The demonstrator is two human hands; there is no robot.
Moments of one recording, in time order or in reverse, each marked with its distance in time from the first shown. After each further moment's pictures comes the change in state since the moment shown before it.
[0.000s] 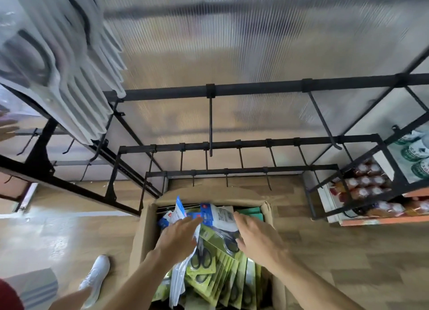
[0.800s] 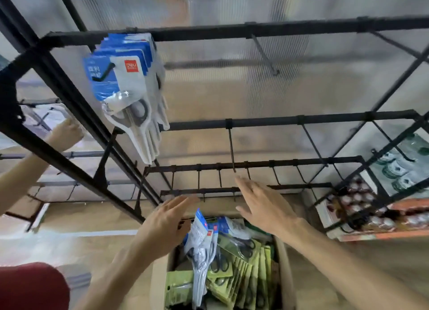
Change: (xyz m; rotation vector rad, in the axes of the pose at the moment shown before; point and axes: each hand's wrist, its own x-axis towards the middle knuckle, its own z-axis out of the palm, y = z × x) left_hand -0.122 -0.036 -0.151 -0.120 0.499 0.280; right_hand -0.020 -0.071 -0.162 -0.108 0.317 -0.093
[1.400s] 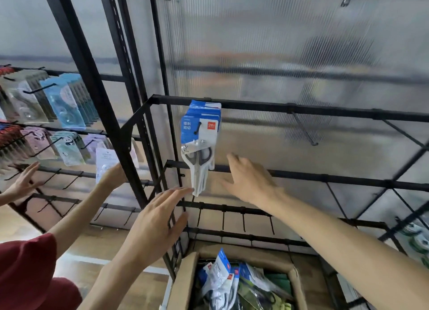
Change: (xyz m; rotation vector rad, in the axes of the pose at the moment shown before) left_hand -0.056 -0.007 -0.143 -0.039 0.412 -0.014; right_hand 0.107 -0.121 -0.150 -0.058 0.273 -0.040
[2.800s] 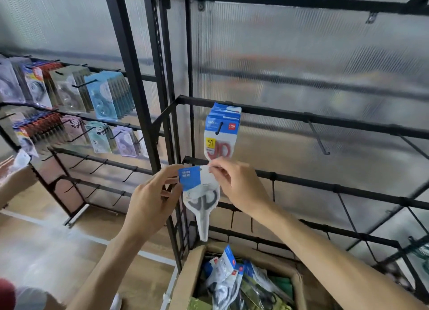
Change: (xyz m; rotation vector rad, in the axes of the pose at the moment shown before) left_hand -0.008 0.007 -0.044 -0.117 0.303 -0.114; right_hand -0.020 -0.054 -0.015 0.599 0.255 -0.268
